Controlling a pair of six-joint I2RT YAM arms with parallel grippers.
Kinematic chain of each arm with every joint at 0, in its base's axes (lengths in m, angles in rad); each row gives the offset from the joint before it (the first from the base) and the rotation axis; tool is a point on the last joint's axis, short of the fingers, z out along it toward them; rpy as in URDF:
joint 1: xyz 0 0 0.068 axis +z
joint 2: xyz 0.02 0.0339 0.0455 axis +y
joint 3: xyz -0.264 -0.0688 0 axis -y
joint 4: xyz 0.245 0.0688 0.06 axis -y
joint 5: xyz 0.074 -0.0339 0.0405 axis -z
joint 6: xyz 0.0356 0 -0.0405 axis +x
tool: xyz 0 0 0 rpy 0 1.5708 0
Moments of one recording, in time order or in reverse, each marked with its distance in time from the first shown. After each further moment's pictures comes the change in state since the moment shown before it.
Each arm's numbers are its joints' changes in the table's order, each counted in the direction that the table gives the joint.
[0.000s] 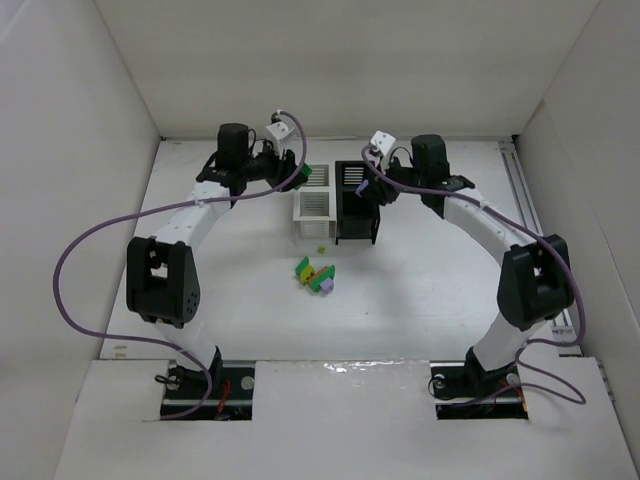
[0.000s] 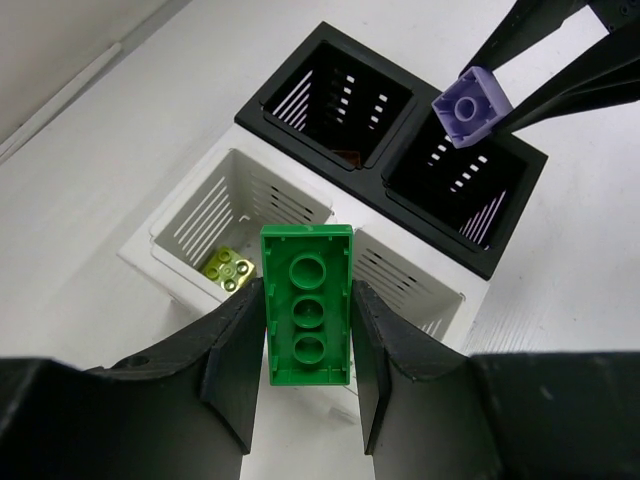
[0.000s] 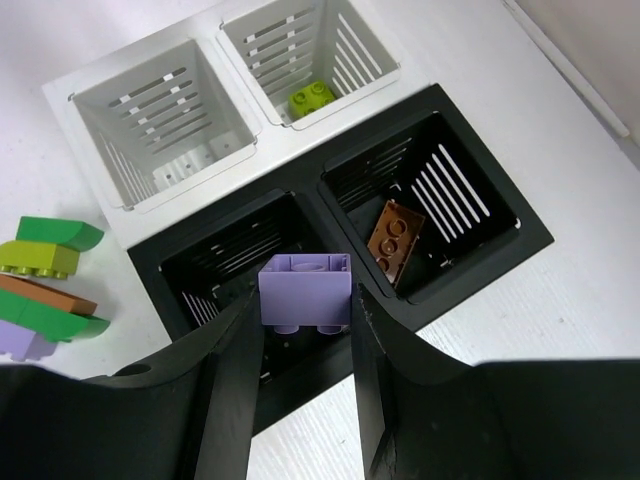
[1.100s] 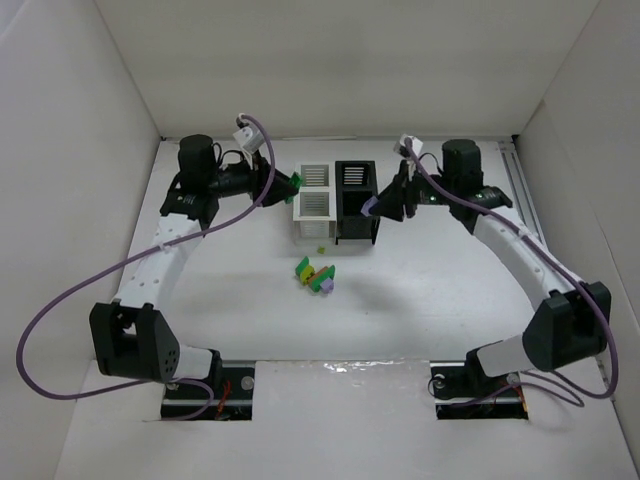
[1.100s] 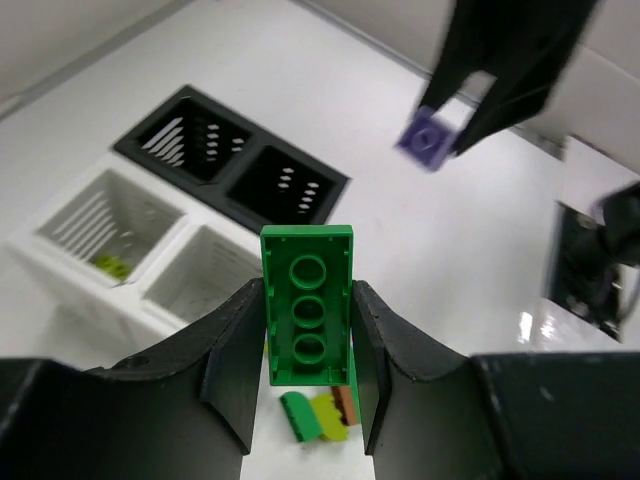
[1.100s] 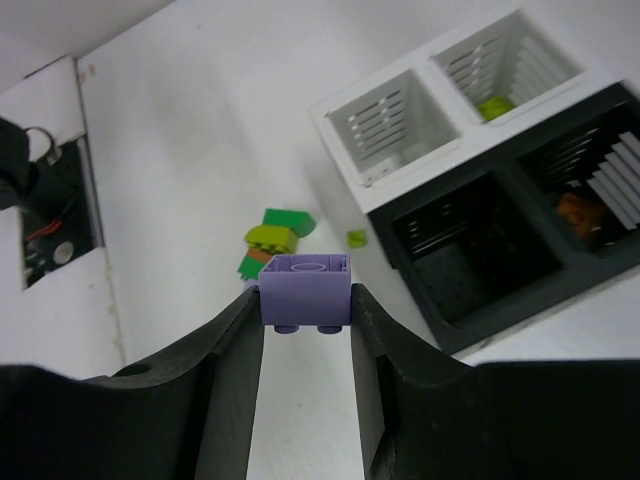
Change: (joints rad) left arm 0.067 -0.351 -0.192 0.014 0.273 -0.241; right arm -0.032 -0.256 -0.102 -0.158 -0.309 0.231
